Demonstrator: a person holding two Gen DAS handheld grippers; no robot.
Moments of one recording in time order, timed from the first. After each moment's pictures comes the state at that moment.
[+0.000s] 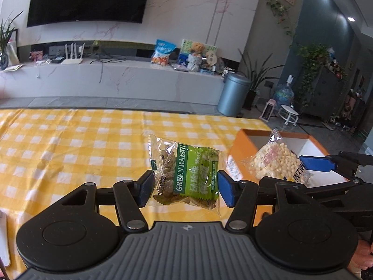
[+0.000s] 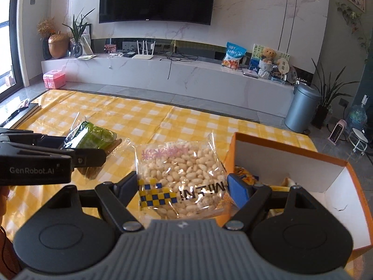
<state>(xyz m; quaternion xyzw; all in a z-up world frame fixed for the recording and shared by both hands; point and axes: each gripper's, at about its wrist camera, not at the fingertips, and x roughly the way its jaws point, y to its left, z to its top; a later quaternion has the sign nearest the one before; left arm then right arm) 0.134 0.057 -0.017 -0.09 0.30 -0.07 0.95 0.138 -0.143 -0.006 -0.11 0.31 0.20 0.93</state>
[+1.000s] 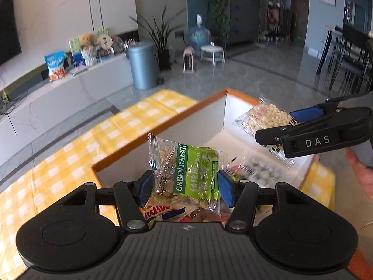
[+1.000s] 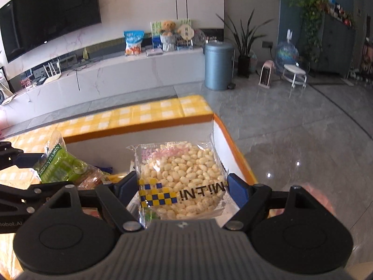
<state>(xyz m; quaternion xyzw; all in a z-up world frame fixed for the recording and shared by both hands) 0.250 -0.150 -0.048 0.13 0.35 -0.26 0.89 0.227 -0.362 -0.016 0.02 0.37 0.01 0.93</state>
